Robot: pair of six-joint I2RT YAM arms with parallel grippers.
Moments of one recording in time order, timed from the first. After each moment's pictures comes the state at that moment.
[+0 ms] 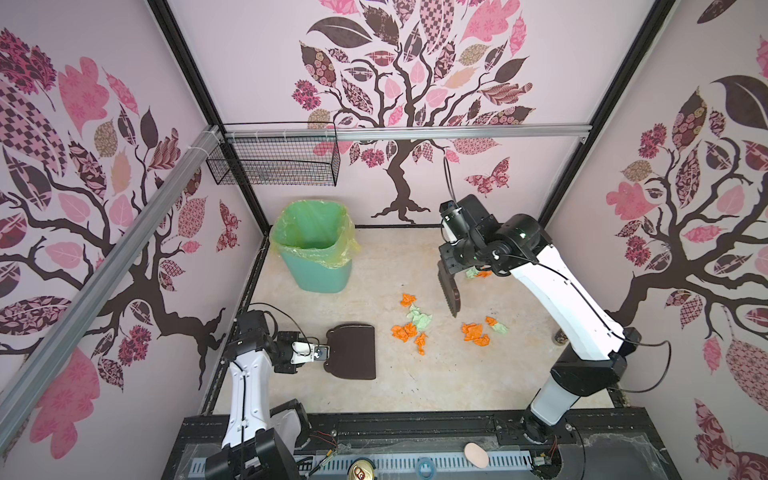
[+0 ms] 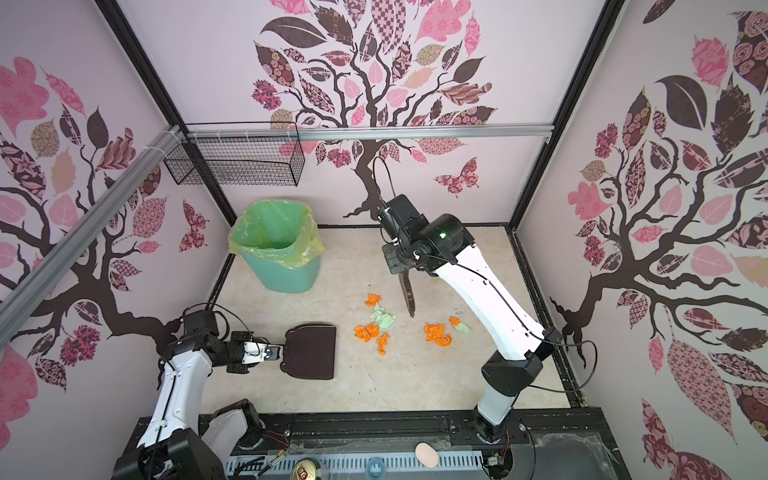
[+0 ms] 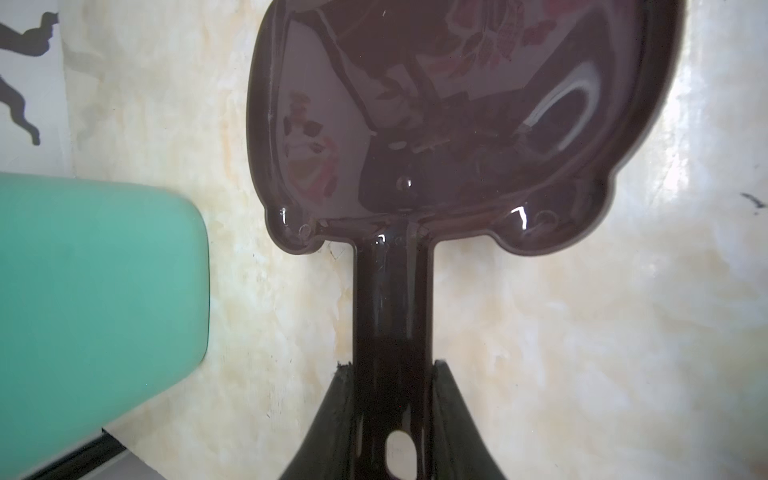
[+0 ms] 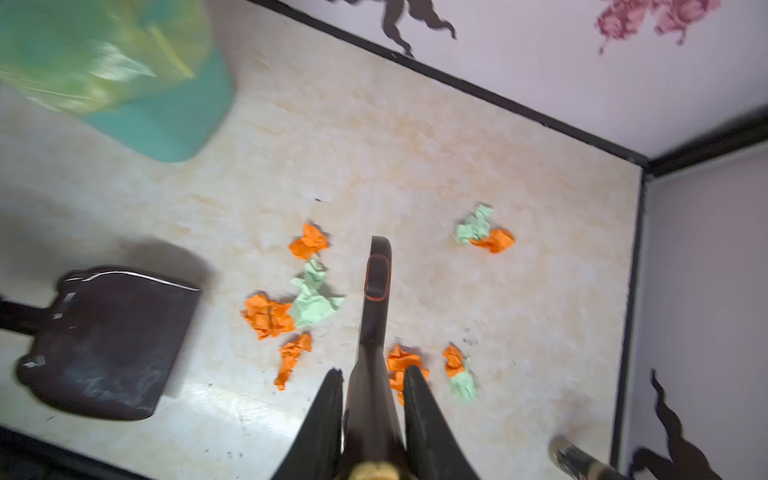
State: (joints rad) left arm 0.35 0.96 0.60 -0.90 0.48 2.00; right arm 0.73 1.73 2.15 -1.45 0.38 0.29
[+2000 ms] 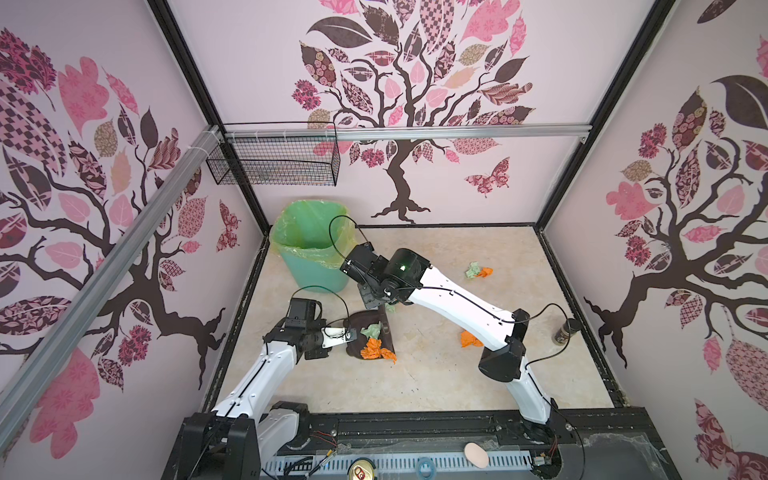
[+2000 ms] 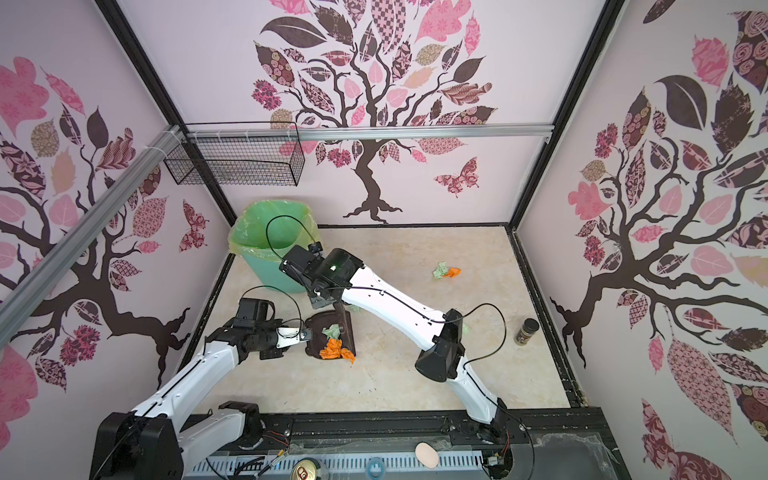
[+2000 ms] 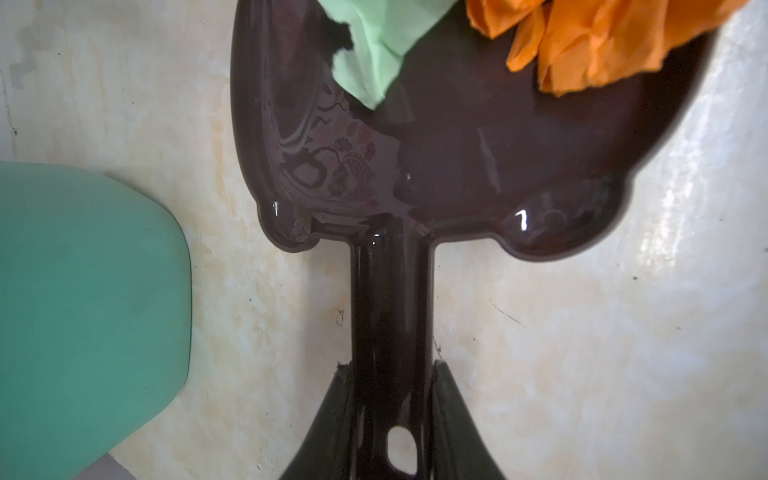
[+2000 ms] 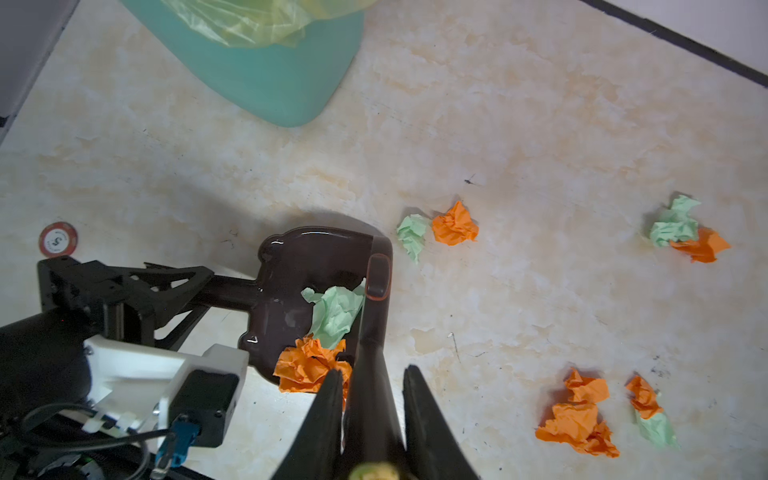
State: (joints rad) left arm -0.12 1.07 0.55 -0.57 0.17 1.37; right arm 1.07 2.18 2.49 -1.44 0.42 0.59
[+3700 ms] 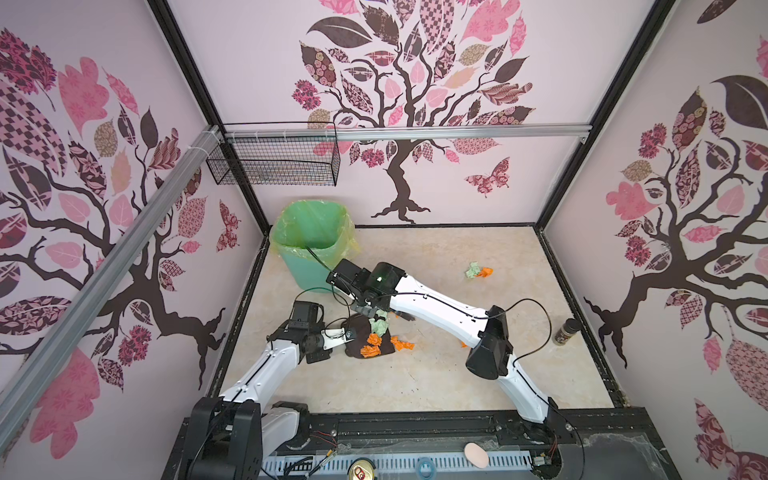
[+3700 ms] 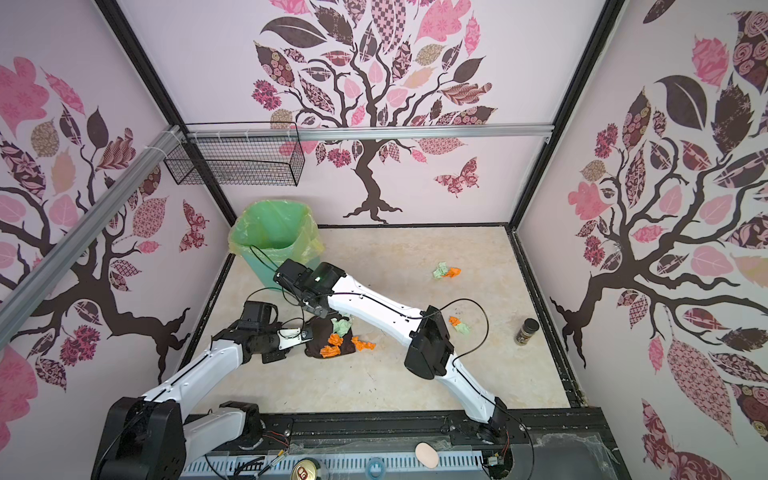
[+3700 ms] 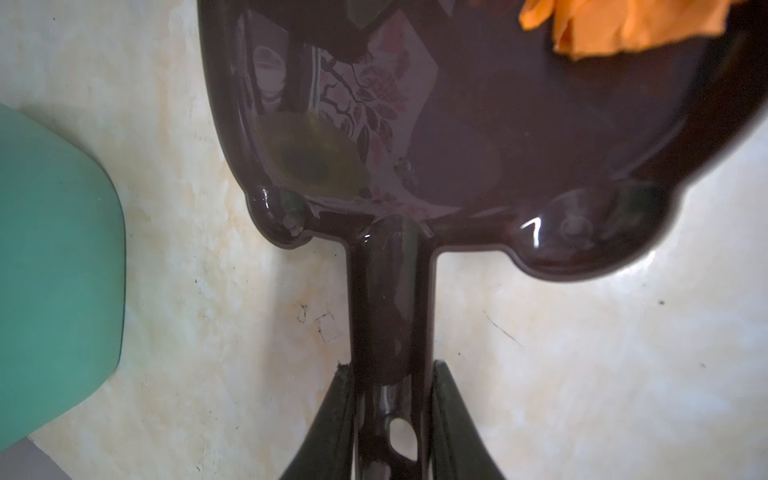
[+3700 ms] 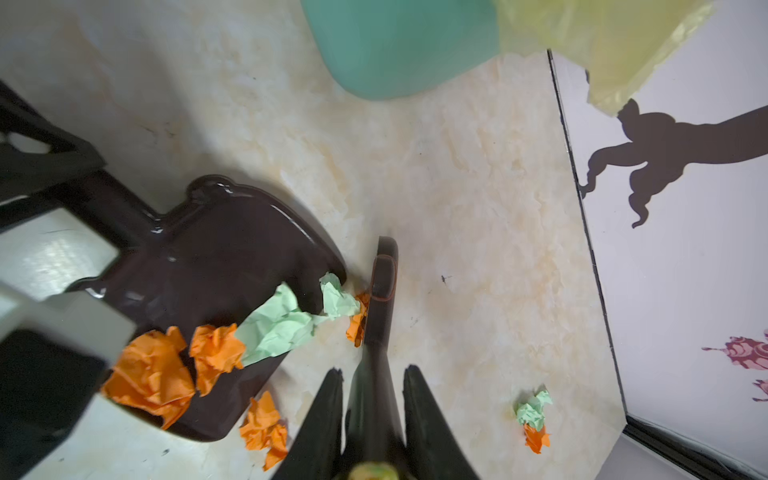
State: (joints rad) left arm -0.12 1.14 0.51 -0.51 0.13 1.26; right arm 1.11 2.28 2.39 -1.23 0.42 -0.16
